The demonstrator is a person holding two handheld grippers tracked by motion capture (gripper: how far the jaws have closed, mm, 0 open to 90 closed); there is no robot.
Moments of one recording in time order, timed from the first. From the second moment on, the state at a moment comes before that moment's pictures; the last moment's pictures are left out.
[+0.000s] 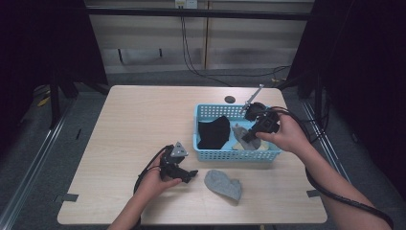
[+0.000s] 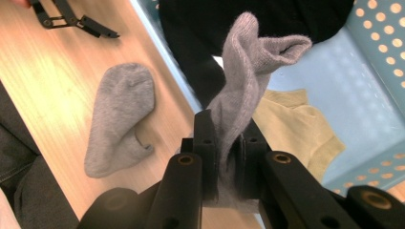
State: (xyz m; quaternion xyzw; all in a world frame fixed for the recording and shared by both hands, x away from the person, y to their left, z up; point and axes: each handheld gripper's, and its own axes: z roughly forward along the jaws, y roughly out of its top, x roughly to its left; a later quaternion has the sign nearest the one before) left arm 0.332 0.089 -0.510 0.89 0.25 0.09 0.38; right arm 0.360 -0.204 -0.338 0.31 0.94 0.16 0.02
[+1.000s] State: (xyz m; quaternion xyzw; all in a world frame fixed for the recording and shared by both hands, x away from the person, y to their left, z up) left arm 0.332 0.089 -0.510 0.89 0.25 0.09 0.38; right arm 0.305 -0.186 -0.342 0.25 0.95 0.20 0.00
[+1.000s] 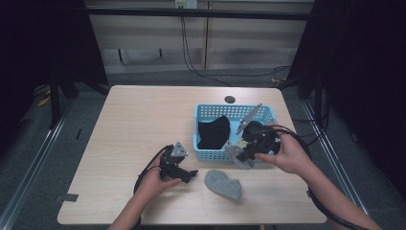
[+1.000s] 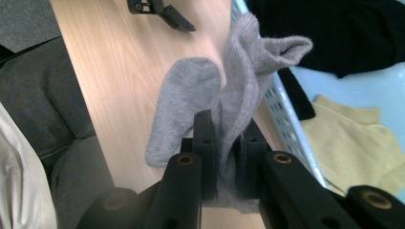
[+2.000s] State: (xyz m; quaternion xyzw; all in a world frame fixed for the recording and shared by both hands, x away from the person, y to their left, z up) left arm 0.332 0.089 -0.510 0.89 0.25 0.09 0.38; right arm 0.301 -0.166 -0.417 0.25 0.95 0.17 -0.05
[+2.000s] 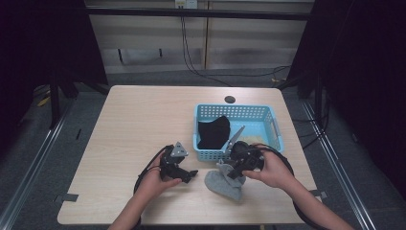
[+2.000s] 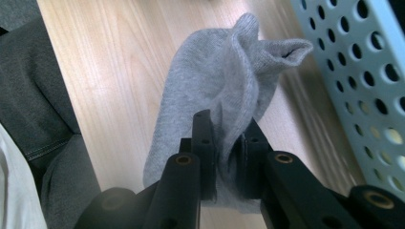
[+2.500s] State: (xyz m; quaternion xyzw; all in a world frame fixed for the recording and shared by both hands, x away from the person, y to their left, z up) left arm 0.332 0.089 -0.510 0.89 0.25 0.09 0.38; right arm 0.308 -0.159 -0.435 0.25 0.95 0.16 -0.04
